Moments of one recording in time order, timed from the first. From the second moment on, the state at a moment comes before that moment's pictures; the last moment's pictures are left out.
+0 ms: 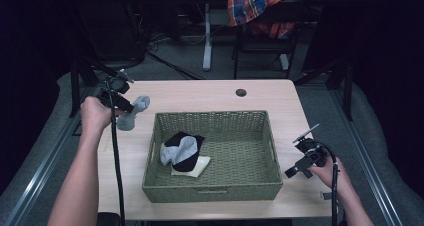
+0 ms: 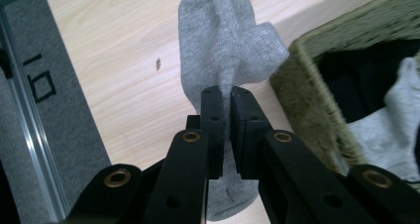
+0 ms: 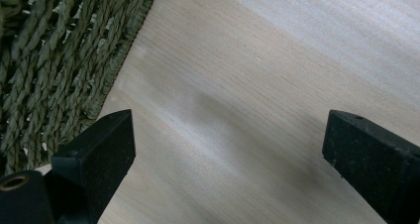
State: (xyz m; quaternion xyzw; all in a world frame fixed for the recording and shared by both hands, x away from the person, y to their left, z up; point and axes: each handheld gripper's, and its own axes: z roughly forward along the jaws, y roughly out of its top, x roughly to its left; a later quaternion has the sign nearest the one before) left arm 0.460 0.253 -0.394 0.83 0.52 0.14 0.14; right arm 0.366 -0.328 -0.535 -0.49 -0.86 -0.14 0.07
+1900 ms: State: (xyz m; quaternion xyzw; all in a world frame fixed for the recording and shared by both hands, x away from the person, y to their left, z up) left arm 0.441 0.295 -0.522 0.79 0.60 0.05 0.12; right arm 0.367 -0.327 -0.537 -0.49 -0.86 -0.13 0.07
